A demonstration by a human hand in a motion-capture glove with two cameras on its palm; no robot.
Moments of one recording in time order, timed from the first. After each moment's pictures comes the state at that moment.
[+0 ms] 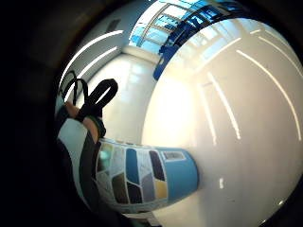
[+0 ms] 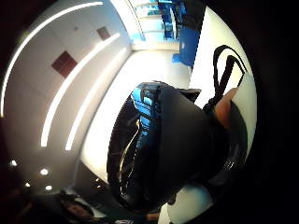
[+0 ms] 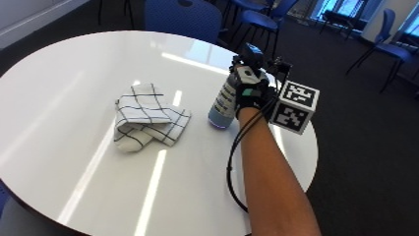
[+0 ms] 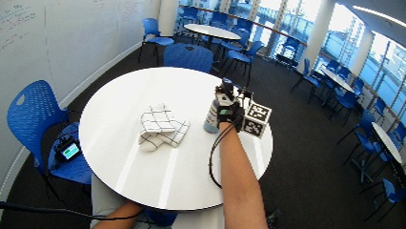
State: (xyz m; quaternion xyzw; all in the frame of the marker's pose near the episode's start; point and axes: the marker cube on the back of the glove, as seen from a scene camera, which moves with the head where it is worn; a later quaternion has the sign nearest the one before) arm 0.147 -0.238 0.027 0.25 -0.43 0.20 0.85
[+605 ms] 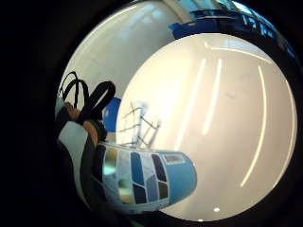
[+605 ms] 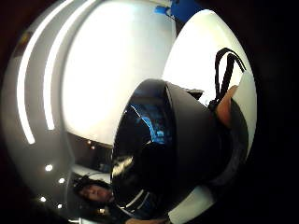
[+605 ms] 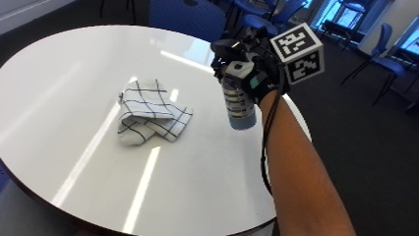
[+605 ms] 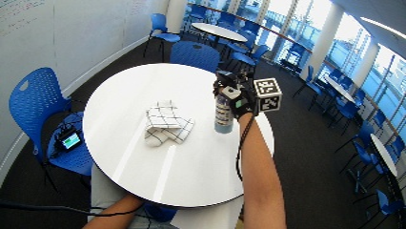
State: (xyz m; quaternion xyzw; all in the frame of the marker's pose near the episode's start) arm 0.105 -0.240 -0.019 0.00 -0.25 0.02 0.97
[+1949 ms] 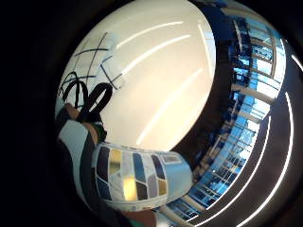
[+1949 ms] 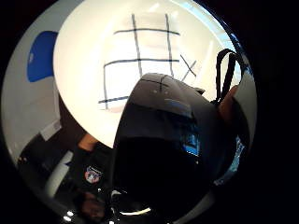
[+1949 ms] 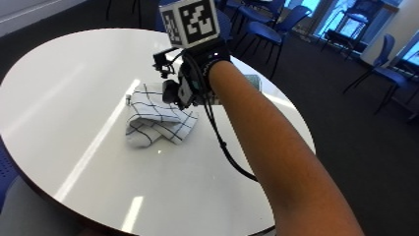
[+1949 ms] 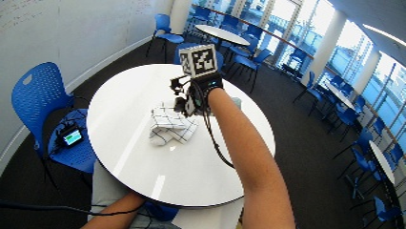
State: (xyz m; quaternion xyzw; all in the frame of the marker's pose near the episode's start) arm -0.013 -0.241 0.028 -0.30 0.34 -0.07 0.89
